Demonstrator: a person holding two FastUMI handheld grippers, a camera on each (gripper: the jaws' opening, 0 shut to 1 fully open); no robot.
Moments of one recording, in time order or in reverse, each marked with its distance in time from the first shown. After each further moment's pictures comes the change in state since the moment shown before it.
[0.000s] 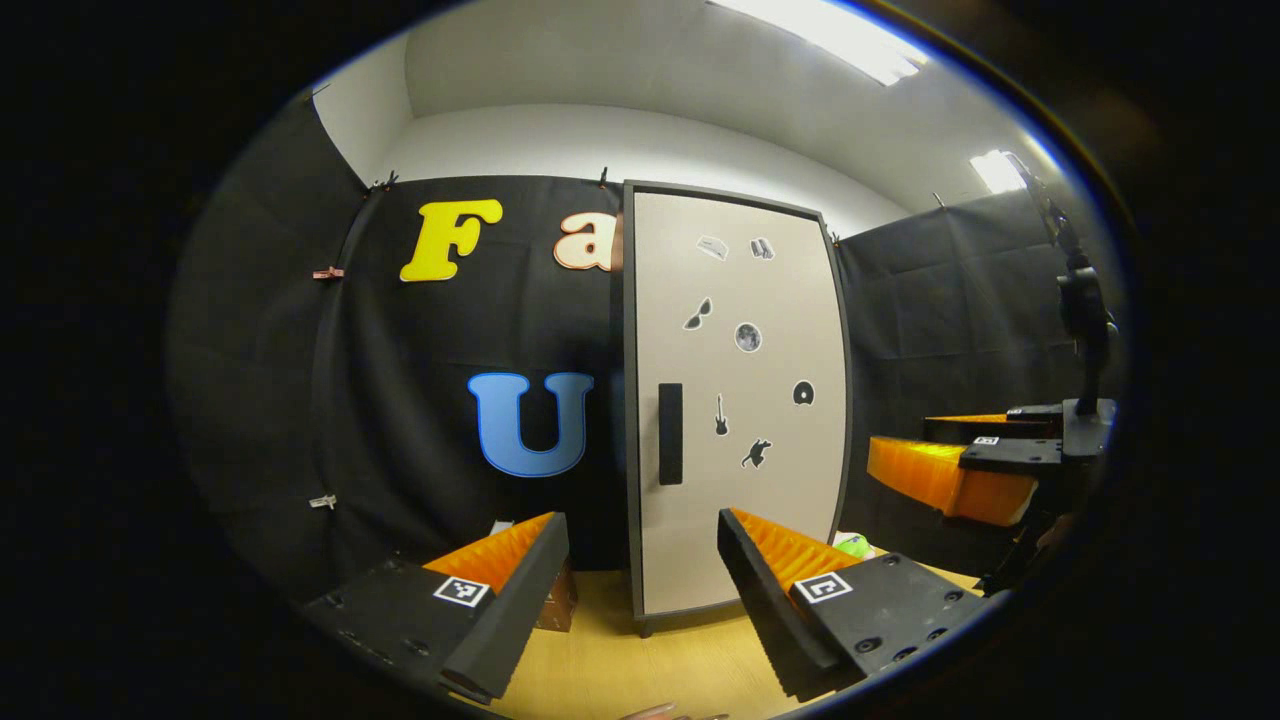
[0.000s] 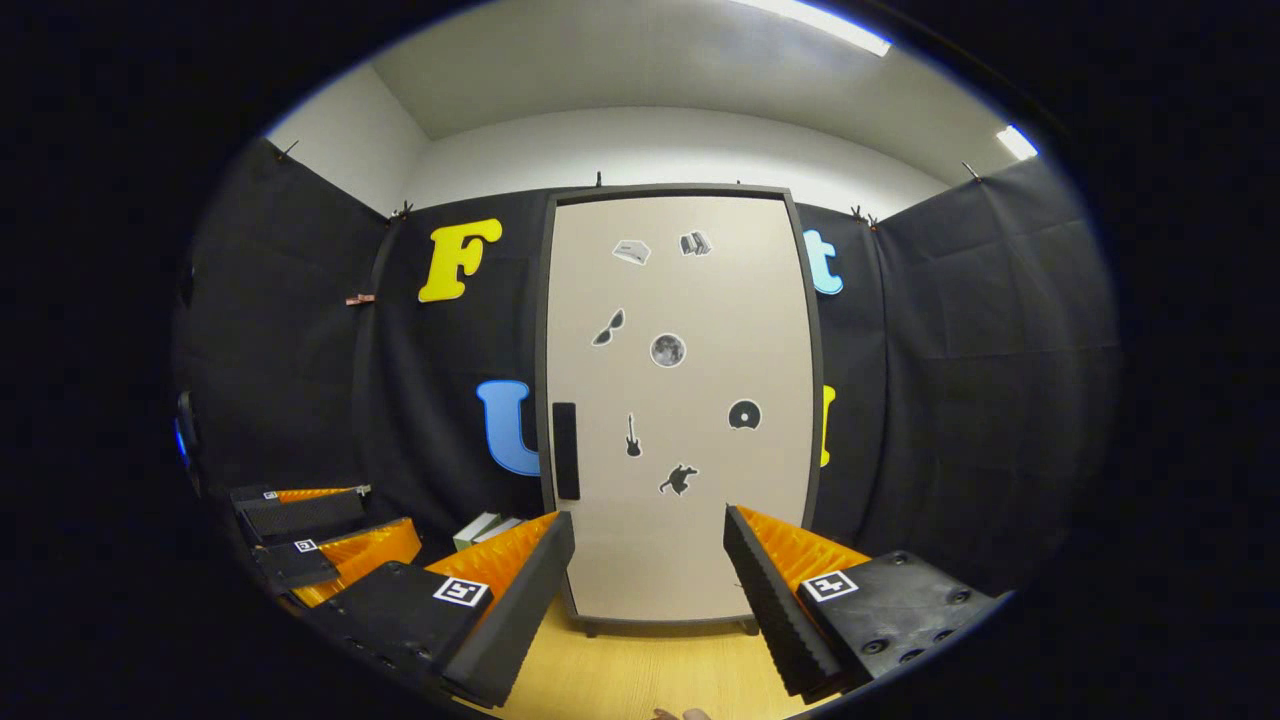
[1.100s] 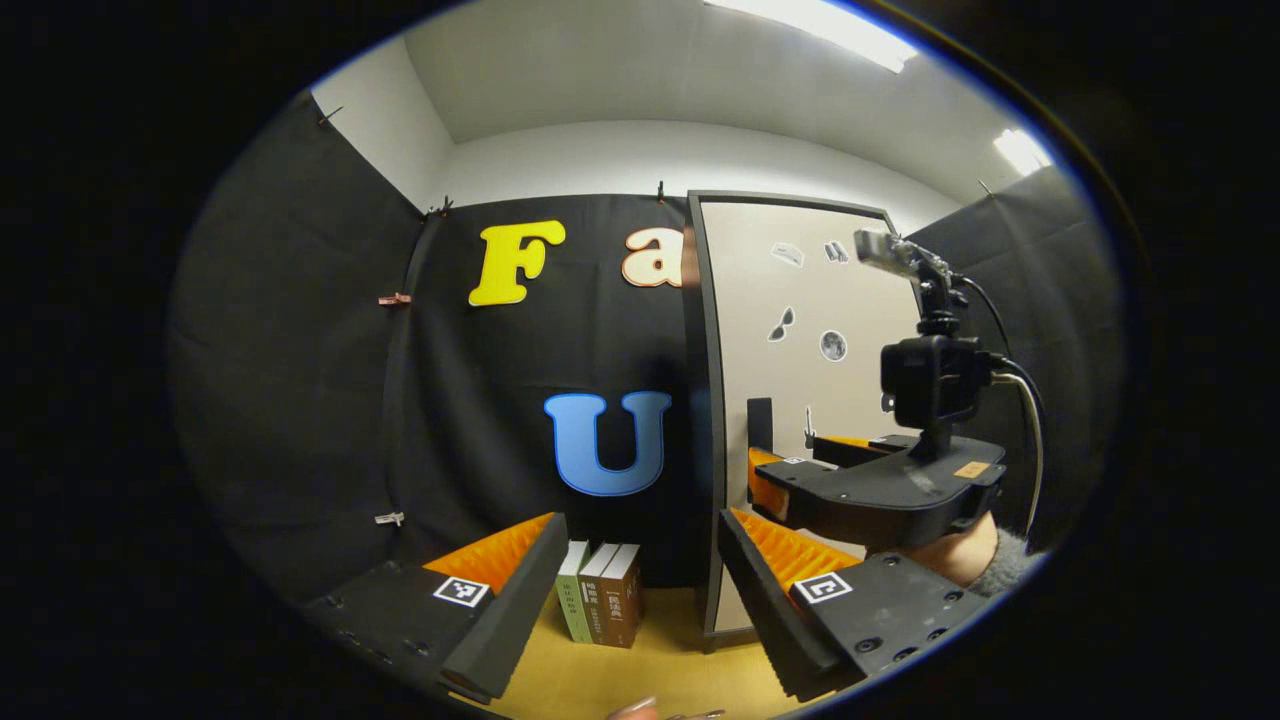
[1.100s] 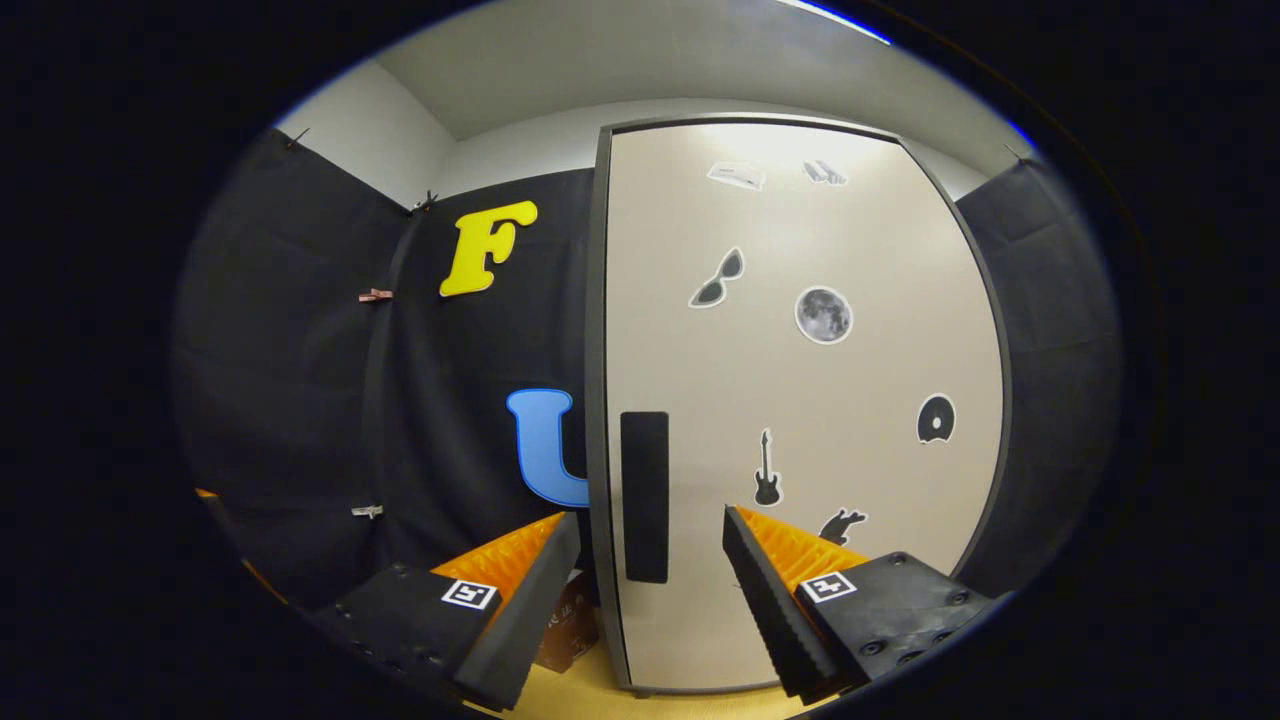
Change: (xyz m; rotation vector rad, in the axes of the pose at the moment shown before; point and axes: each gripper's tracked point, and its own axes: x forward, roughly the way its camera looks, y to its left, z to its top) left arm 0.014 0.045 0.008 0.047 -0.045 0.193; right arm 0.190 0.088 -0.046 -0.004 -0.026 0.113
